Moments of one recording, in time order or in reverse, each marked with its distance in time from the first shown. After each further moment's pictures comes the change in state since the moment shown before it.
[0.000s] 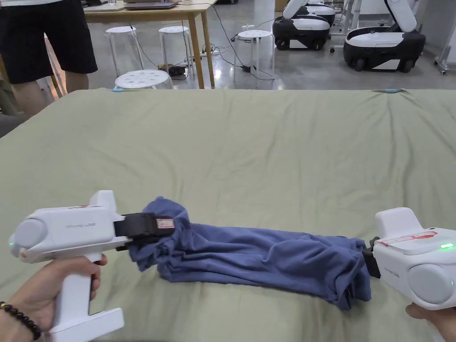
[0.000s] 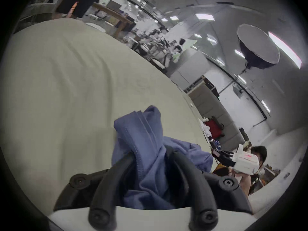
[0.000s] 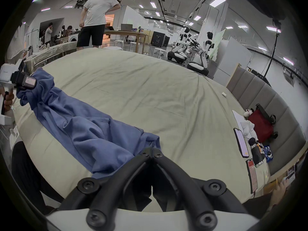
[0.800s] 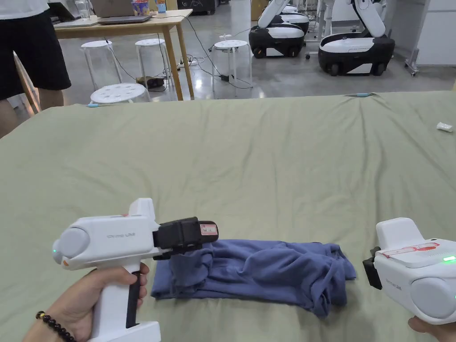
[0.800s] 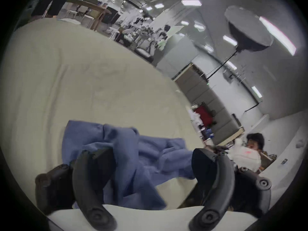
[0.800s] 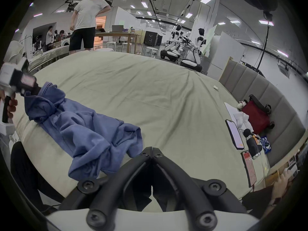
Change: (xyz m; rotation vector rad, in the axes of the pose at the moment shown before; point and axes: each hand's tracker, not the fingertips) left arm 0.064 -0.001 -0.049 -0.051 -0.145 -0.070; right arm 0.034 -0.020 0.005 -0.006 -0.033 -0.058
